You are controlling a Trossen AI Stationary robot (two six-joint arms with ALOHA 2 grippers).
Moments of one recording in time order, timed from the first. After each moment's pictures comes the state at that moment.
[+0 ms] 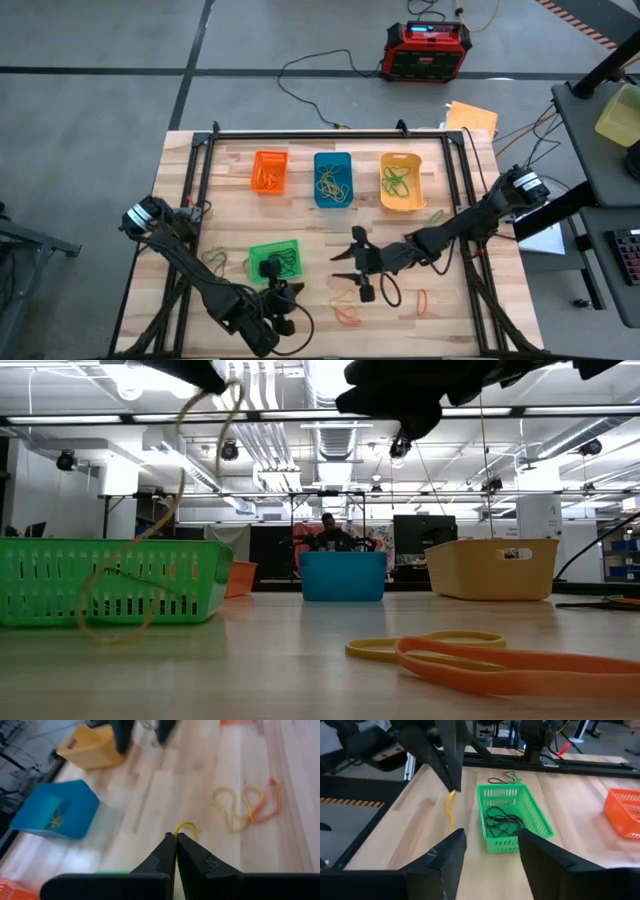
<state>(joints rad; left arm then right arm) -0.76 1.83 1.35 -0.65 -0.91 -0.63 0.43 1.62 0.84 0.45 0.30 0.07</state>
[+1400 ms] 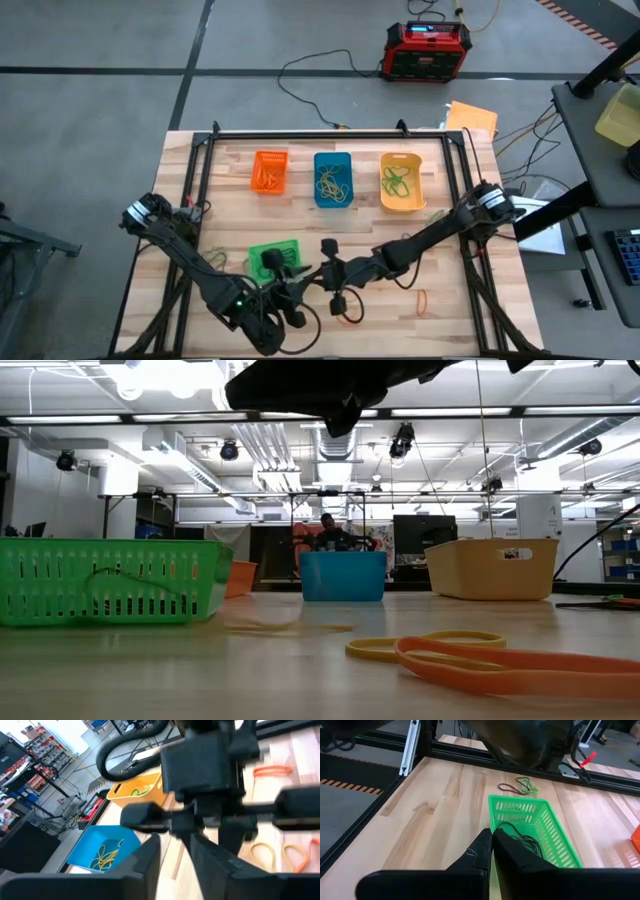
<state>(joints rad) -0.73 1.81 1.49 -0.66 -1.11 -0.46 0.41 1.91 1.16 0.38 0.28 -0.03</state>
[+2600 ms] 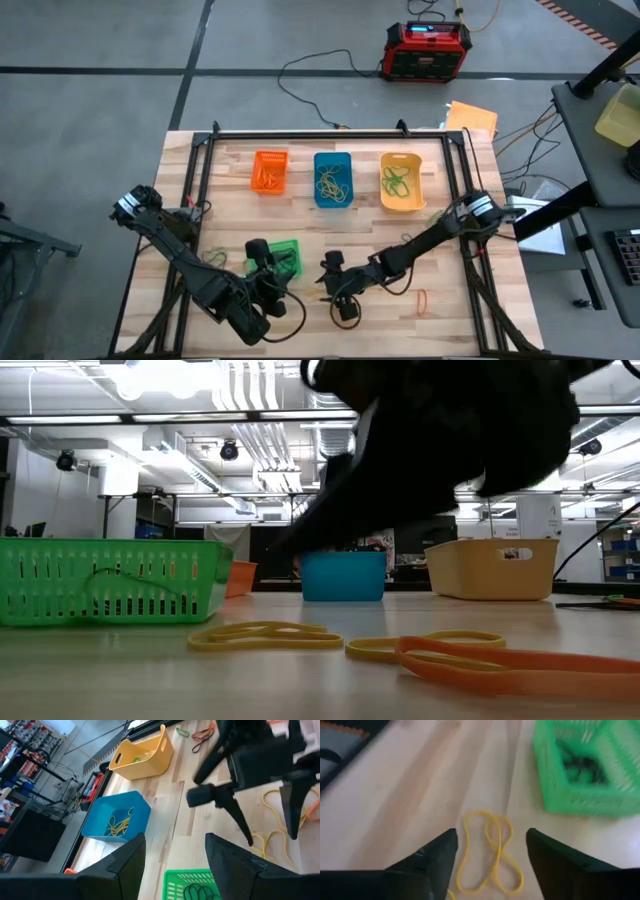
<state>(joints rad) -0.75 1.71 1.44 -0.97 -1.01 -0.60 0.41 2.01 1.10 0.30 0.15 0.05</state>
